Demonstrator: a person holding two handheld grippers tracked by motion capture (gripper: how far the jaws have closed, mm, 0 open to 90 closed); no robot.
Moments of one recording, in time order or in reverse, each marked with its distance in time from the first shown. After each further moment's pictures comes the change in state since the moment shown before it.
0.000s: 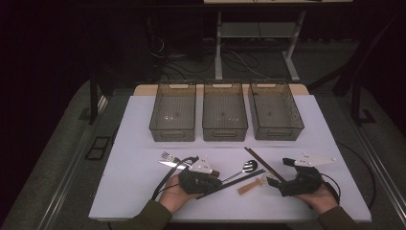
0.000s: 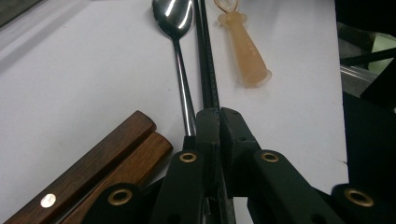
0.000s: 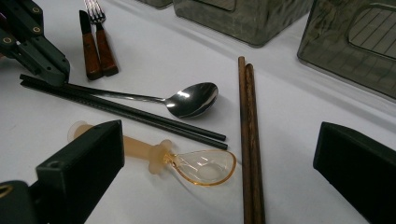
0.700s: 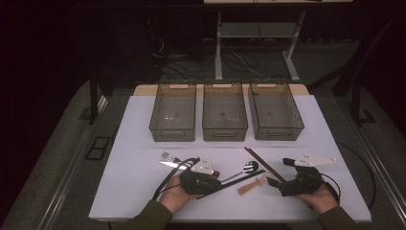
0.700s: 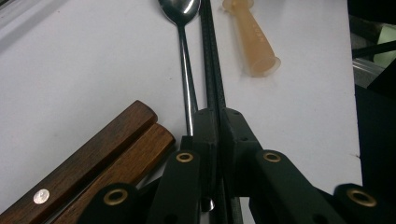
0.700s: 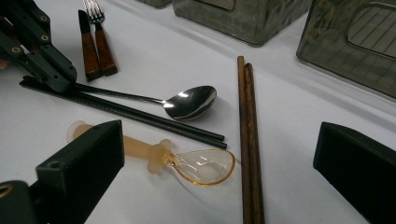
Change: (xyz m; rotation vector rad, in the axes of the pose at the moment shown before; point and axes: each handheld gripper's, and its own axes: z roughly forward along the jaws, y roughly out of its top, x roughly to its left) left arm 0.002 -0.003 0.005 0.037 0.012 0.006; right arm 0.000 0.000 0.000 0.002 -0.001 0.002
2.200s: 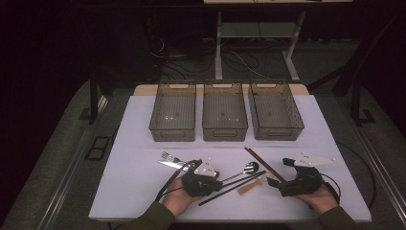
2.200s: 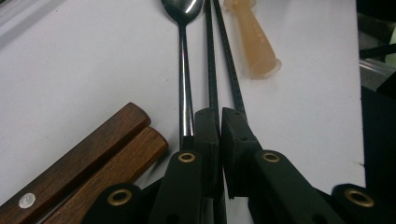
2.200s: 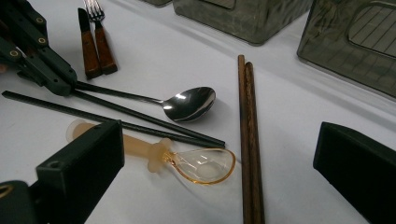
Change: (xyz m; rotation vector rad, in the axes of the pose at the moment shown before) left arm -0.008 0.002 0.004 -0.002 0.033 0.006; right arm 0.000 0.000 0.000 0.004 -0.001 -0.005
